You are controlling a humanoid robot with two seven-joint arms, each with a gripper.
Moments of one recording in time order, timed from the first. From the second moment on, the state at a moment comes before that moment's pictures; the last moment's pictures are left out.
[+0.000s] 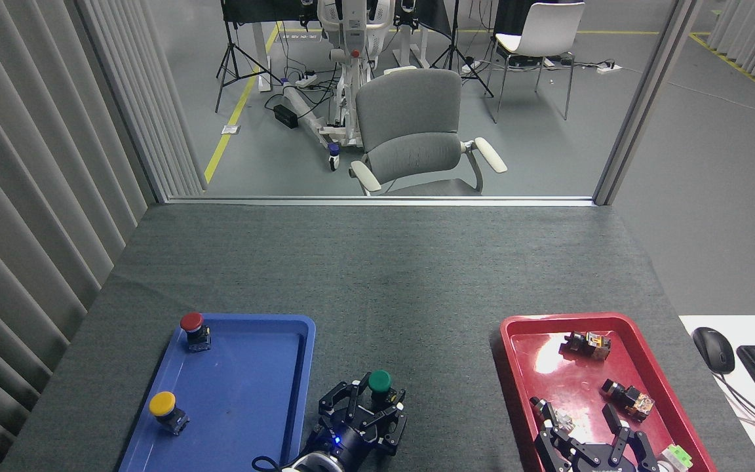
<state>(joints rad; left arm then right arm) -0.42 -0.08 -0.67 -0.67 -1.28 -0.01 0.41 0.19 -0.11 -0.02 -1.52 1.30 -0.08 -0.13</state>
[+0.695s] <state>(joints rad) -0.24 0.09 -0.61 -1.07 -1.26 0.00 0.41 0.09 -0.11 0.15 -1.53 1.36 -0.08 -0.15</state>
